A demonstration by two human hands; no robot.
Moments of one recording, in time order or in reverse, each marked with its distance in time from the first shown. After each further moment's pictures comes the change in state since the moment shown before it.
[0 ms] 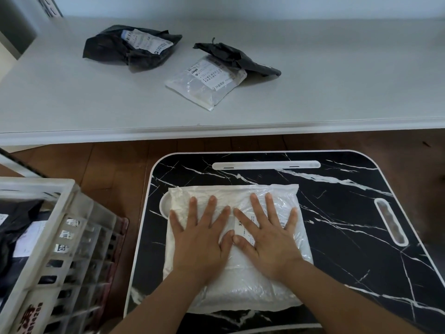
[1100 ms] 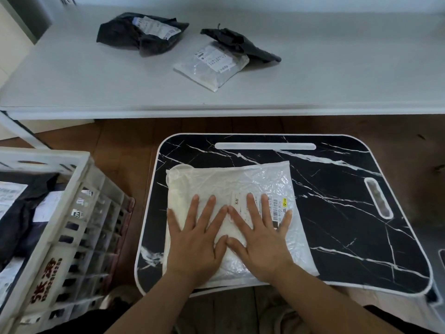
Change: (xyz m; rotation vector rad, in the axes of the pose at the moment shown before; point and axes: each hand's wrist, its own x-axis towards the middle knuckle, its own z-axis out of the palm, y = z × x) left_hand -0.070 -0.003 0.014 0.030 0.113 0.092; right_hand -0.052 -0.026 0.041 -0.026 0.179 -0.034
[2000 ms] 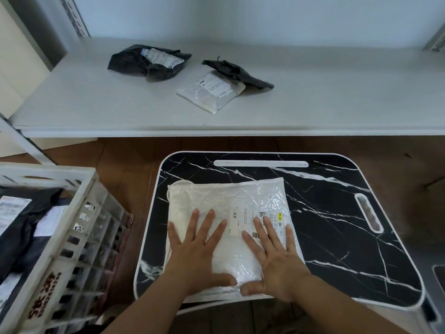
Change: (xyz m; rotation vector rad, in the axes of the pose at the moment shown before) left_hand 0.008 -0.004 -0.017 0.038 -0.264 0.053; right_hand -0.017 0.032 -0.017 -0.129 -0.324 -0.043
